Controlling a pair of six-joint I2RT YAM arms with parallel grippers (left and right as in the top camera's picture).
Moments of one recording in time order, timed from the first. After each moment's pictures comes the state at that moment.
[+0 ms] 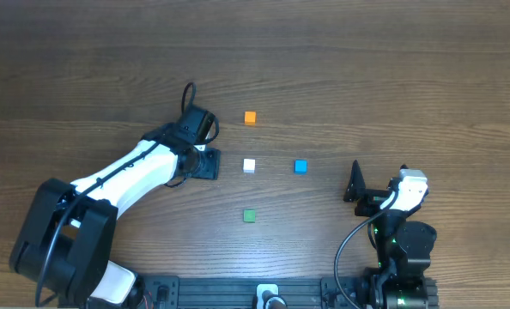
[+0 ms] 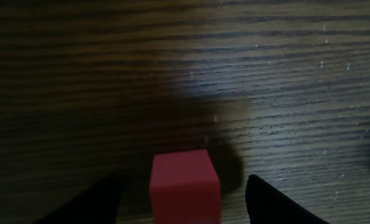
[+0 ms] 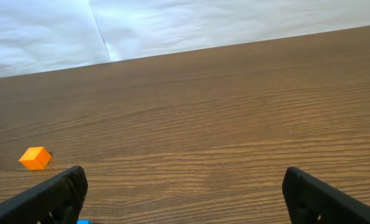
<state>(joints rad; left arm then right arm) -0.44 1.67 0.86 -0.53 -0.02 -0.33 -0.03 0.02 0.08 -0.25 -0.02 0.13</state>
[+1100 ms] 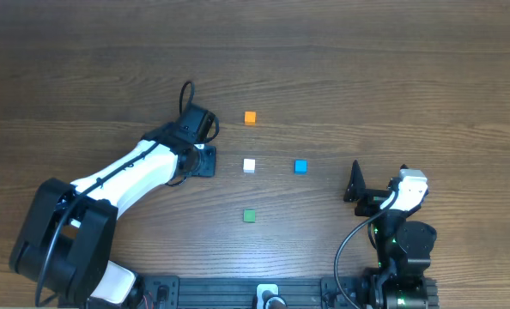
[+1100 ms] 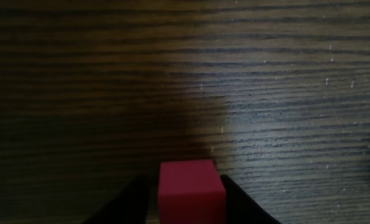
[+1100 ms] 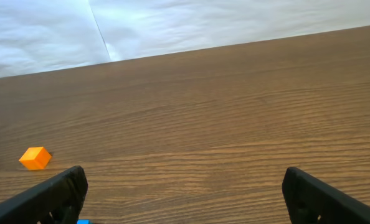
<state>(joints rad) -0.44 1.67 0.86 -0.51 -0.04 -0.36 -0.03 0.02 0.08 -0.25 -0.02 0.13</state>
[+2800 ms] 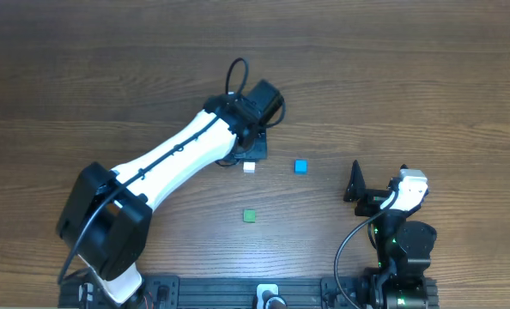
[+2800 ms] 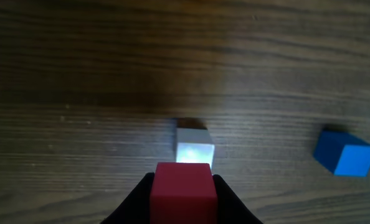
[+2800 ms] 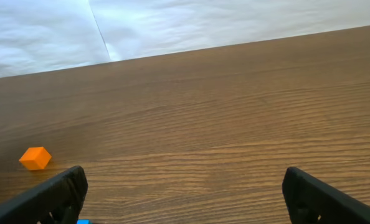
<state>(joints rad) -0.71 1.86 1.40 -0.95 -0.06 -0.73 -0.03 0.02 0.08 -0.25 -0.02 0.13</state>
